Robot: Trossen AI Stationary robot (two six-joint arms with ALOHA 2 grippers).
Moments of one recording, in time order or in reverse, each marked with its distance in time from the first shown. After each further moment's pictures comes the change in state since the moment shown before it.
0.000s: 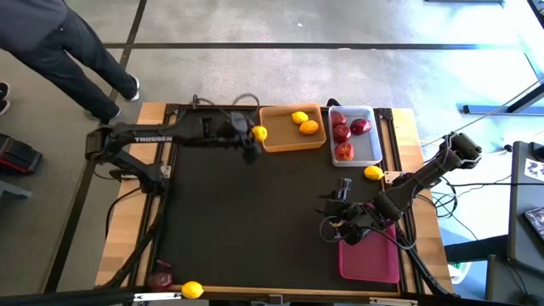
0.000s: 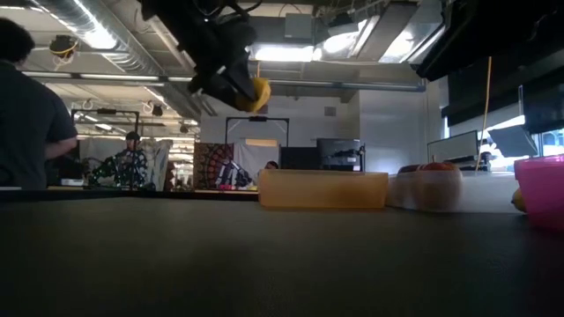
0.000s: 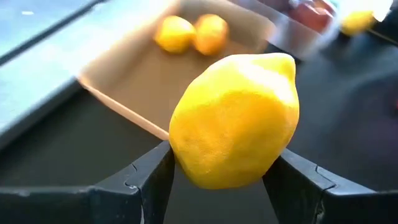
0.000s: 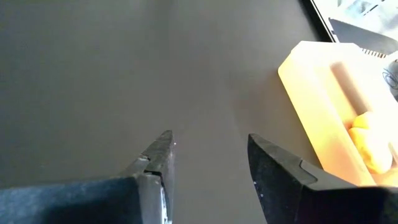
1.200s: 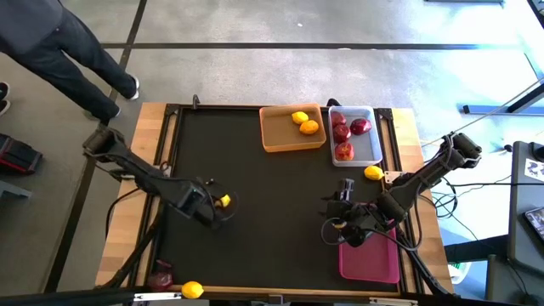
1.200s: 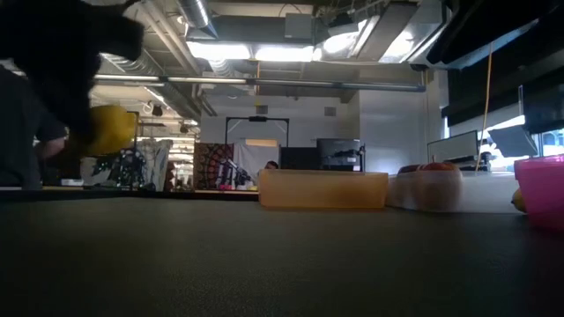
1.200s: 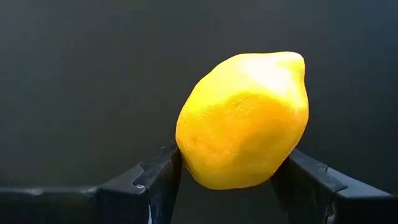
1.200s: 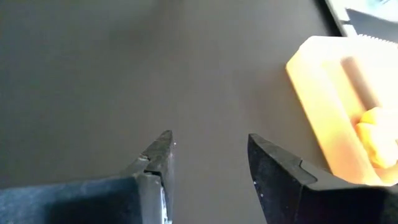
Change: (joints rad) left arm -0.754 0.011 -0.153 -0.528 -0.116 -0.785; right arm 0.022 0.000 0.084 -0.122 -0.050 0.041
